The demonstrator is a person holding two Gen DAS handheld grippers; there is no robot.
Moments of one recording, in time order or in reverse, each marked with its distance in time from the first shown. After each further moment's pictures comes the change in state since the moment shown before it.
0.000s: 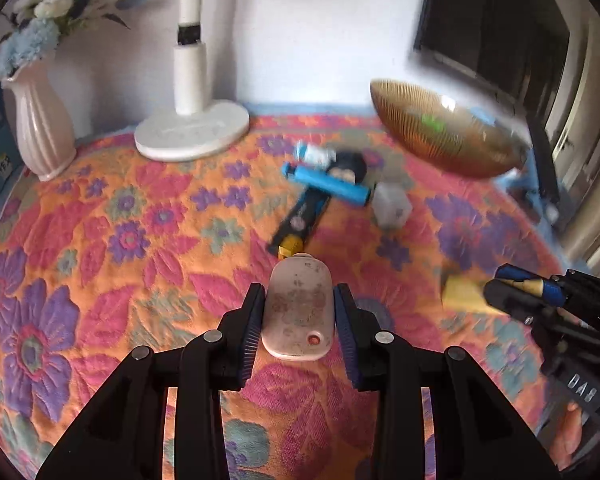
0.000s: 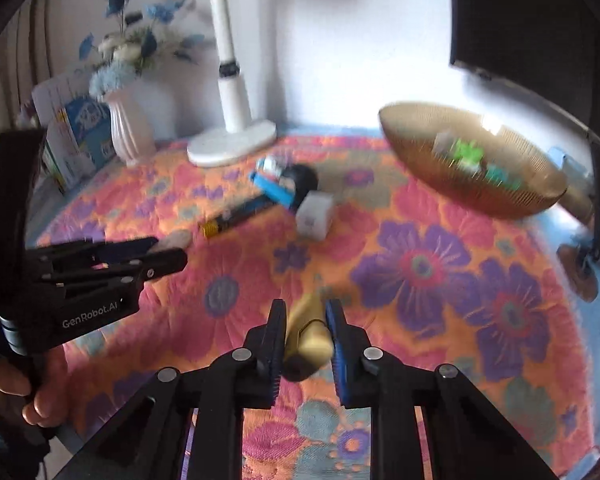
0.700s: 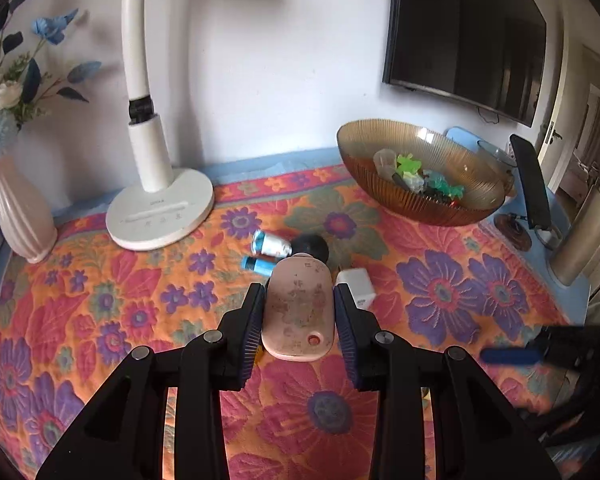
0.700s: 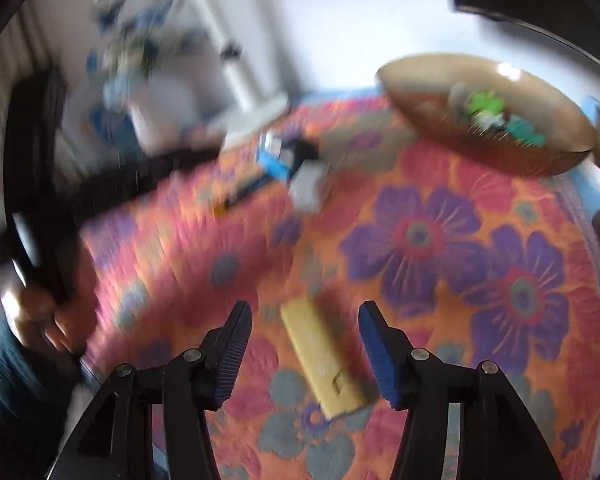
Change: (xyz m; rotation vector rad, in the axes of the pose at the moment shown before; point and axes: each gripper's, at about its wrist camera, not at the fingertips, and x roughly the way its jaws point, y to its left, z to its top) left arm 0.011 -0.040 0.056 0.105 -0.053 -0.004; right arm 0.013 -0.042 -0.003 0.017 0.195 0.211
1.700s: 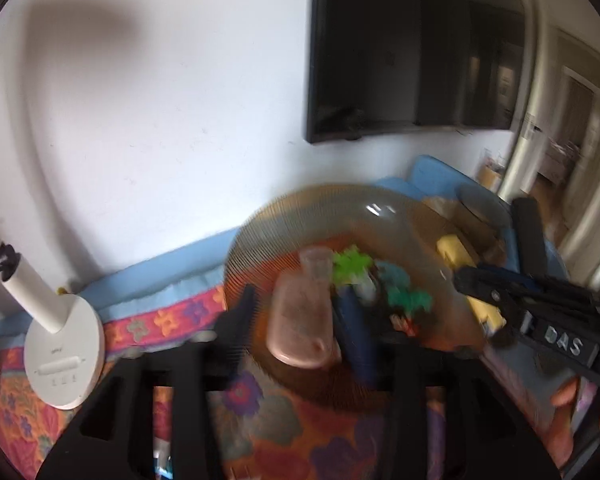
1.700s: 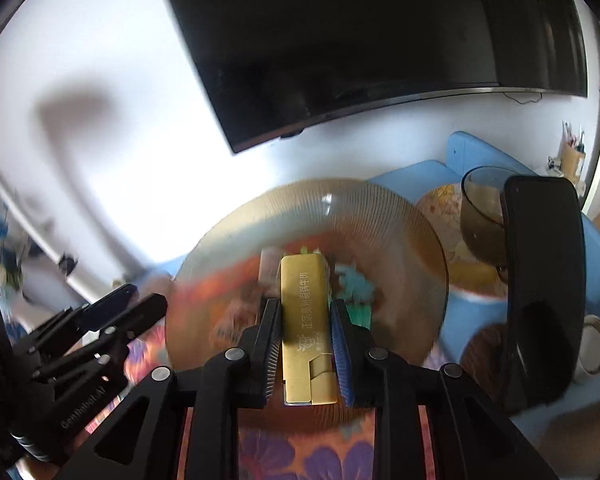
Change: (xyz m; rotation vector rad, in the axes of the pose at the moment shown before) left arm 0.100 -0.100 0.151 0.086 -0.017 -0.070; right arm -0.056 -0.165 0.145 0.427 -0.289 -0.290
